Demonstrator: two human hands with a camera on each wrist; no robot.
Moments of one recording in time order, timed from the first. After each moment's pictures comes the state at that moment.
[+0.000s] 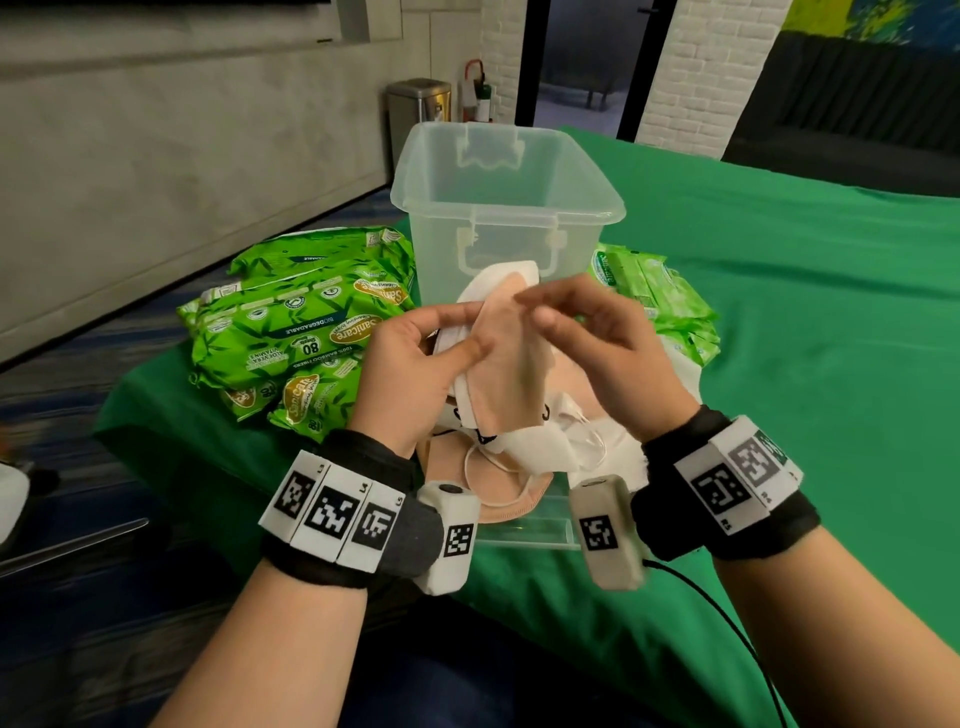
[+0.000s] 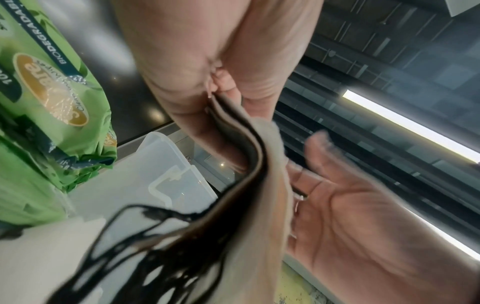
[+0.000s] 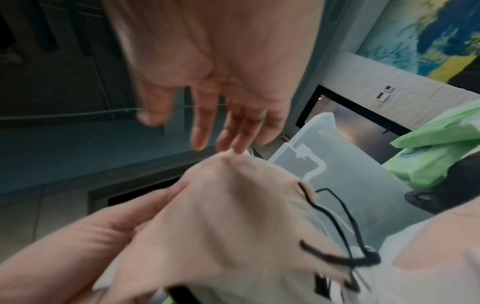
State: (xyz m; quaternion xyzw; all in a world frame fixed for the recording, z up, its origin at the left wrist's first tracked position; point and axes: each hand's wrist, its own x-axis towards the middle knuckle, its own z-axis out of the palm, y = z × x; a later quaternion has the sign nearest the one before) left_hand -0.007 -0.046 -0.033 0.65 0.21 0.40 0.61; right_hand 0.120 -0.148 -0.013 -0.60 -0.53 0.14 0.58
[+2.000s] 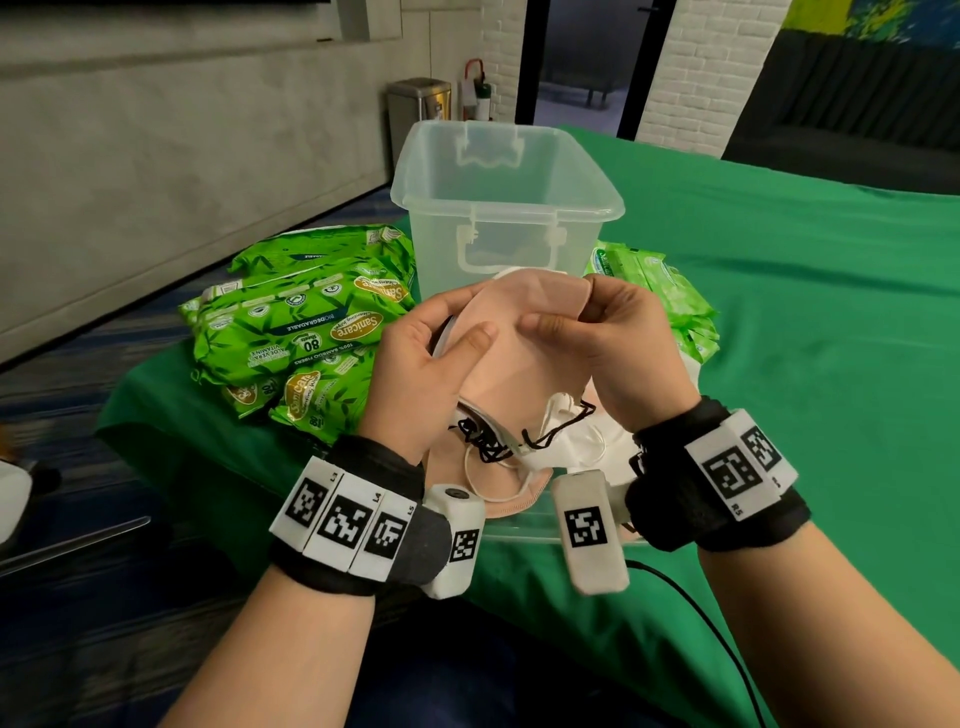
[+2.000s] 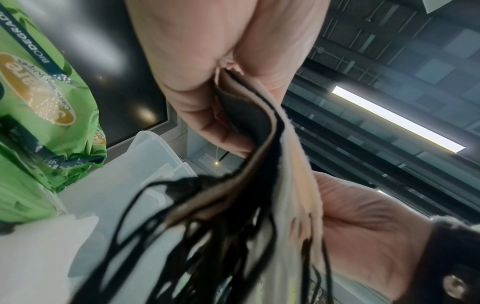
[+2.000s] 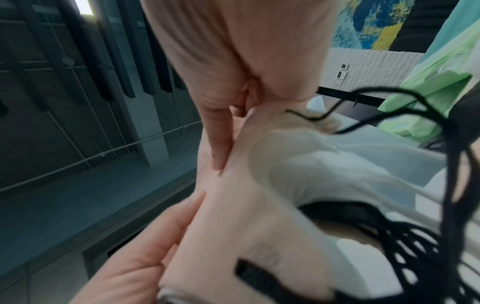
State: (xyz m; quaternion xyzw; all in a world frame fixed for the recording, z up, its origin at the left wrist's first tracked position) left_hand -0.004 -0.053 -0.036 0.65 0.14 0.45 0.60; right_hand 0.112 -0.144 -0.007 -0.59 -0.34 0.23 0.70
